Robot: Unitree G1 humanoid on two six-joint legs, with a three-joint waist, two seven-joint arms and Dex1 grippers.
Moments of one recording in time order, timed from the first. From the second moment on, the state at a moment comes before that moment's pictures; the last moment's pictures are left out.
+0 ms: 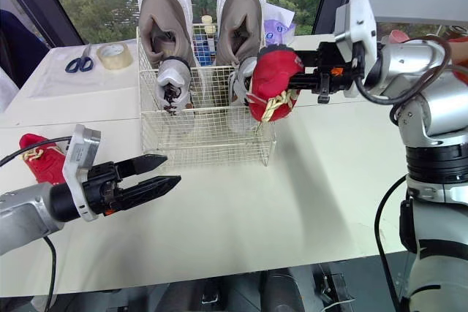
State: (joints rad) left arm 0.03 0.89 0.41 -0.70 -1.48 0.90 -0.36; right arm -0.92 -0.81 0.01 0.00 0.58 0.40 1.26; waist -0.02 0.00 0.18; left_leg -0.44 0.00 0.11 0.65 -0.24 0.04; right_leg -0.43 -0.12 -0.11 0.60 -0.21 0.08
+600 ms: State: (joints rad) left arm 0.05 0.89 0.39 -0.70 -1.45 0.88 -0.37; right arm -0.96 -0.78 -0.05 -0.02 0.63 0.59 1.20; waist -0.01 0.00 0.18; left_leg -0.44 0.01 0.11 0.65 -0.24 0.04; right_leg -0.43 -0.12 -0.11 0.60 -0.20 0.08
